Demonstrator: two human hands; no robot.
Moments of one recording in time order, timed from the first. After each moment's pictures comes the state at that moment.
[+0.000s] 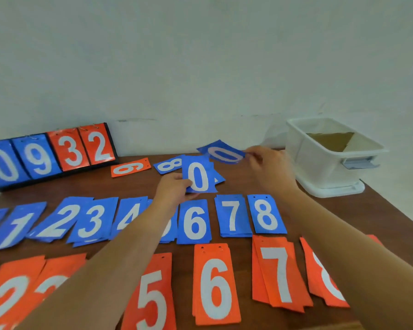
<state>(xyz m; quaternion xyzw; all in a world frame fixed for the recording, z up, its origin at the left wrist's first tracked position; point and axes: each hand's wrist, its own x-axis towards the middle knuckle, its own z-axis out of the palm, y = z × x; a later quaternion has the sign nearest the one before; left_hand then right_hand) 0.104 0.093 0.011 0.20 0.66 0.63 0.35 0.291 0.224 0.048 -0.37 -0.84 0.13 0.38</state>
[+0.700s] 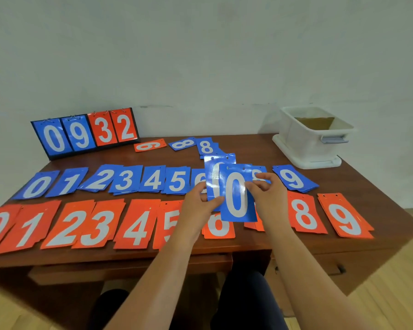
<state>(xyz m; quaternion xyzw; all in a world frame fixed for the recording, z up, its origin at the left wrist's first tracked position) 0.249 -0.063 -0.006 0.32 0.64 0.62 0.32 0.375 0.046 0.001 -0.45 -0.61 0.50 0.43</state>
